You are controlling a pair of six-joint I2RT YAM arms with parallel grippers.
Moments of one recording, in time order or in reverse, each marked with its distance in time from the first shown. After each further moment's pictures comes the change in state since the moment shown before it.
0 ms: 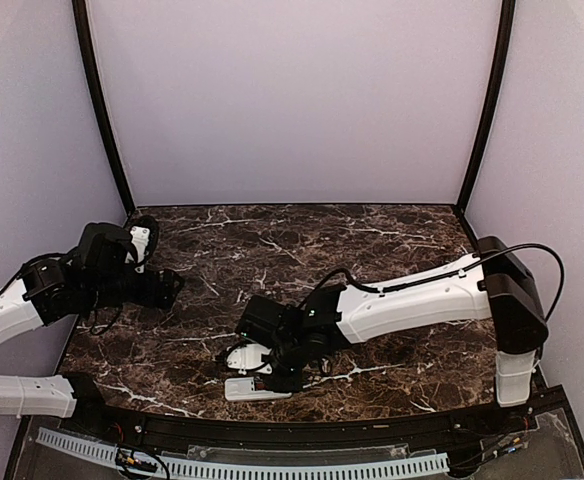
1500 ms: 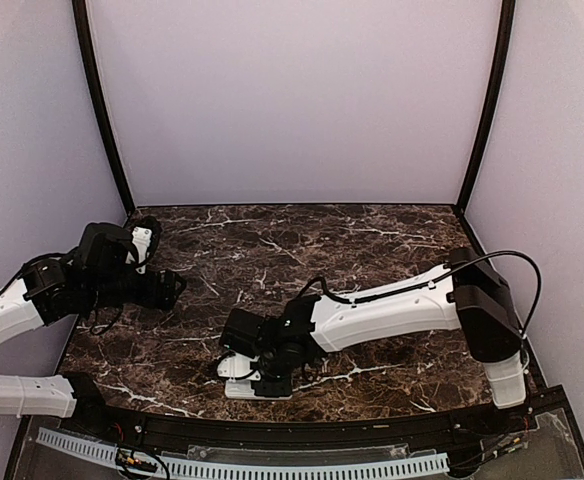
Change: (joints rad) left arm 0.003 0.003 0.000 0.003 0.029 0.010; right arm 0.029 0.133 0.126 -0.068 0.077 -0.011
